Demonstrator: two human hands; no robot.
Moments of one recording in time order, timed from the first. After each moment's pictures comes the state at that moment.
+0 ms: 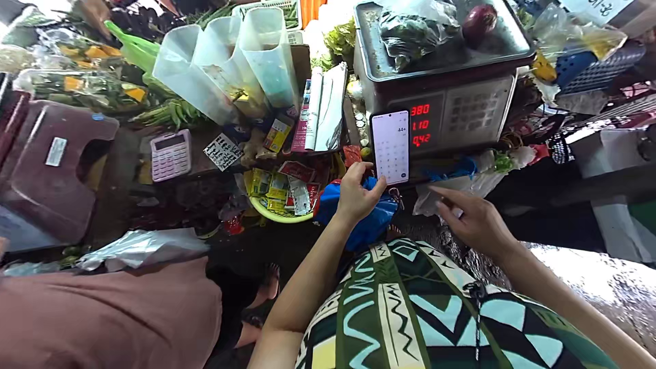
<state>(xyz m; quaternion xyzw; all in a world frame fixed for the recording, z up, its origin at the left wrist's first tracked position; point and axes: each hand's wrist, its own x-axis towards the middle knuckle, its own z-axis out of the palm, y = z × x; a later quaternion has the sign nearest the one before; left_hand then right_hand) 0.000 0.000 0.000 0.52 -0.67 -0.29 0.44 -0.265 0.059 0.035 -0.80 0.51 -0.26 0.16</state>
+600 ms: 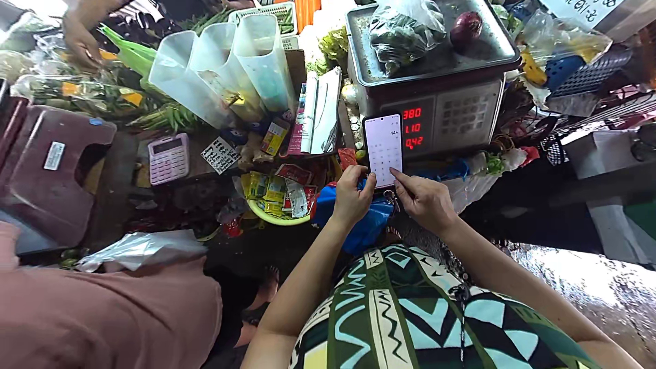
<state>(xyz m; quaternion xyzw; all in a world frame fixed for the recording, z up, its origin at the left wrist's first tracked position) -0.003 0.000 -0.001 0.53 -0.68 -0.25 0.45 -0.204 0.015 0.013 -0.81 0.48 -0.33 0.04</state>
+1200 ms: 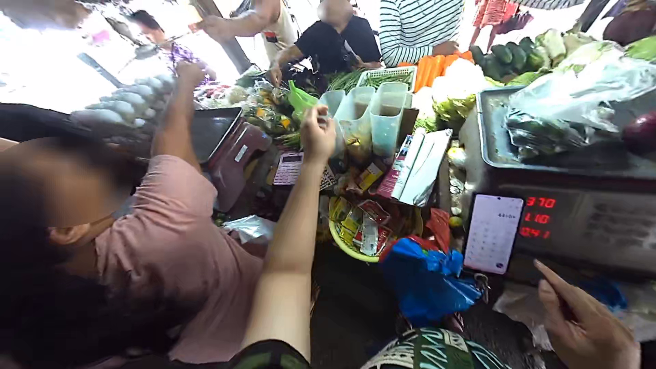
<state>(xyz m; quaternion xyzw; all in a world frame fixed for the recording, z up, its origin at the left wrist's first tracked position) 0.259 -0.115 0.170 0.72 -0.55 0.02 0.41 -0.234 0.024 0.028 -0.78 0.50 -0.38 0.05</state>
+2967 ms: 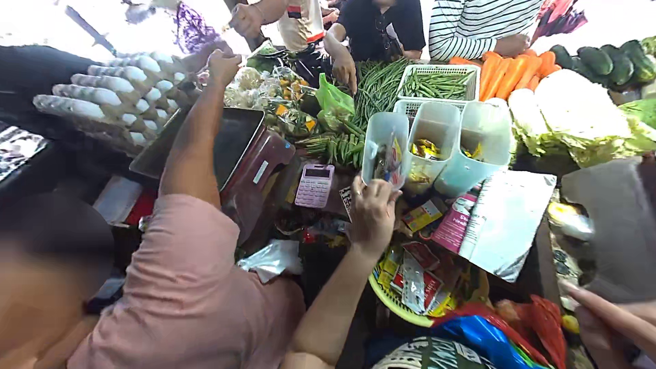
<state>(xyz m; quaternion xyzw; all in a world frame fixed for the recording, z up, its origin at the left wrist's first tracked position) 0.297 -0.107 0.079 0.70 -0.59 0.12 0.38 -0.034 -0.085 0.160 -0.89 0.31 -0.34 0.07</state>
